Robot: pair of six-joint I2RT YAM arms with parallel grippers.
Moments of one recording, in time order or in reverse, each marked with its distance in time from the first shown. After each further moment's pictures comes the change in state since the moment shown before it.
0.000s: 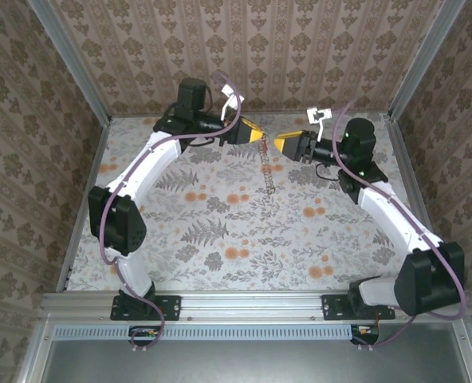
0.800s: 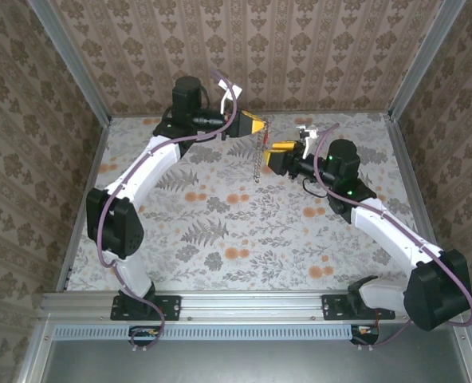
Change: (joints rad) left arm -0.005 -0.037 -0.079 0.303 -0.057 -0.263; right arm 0.160 -0.062 -0.127 0.037 0.346 -0.172
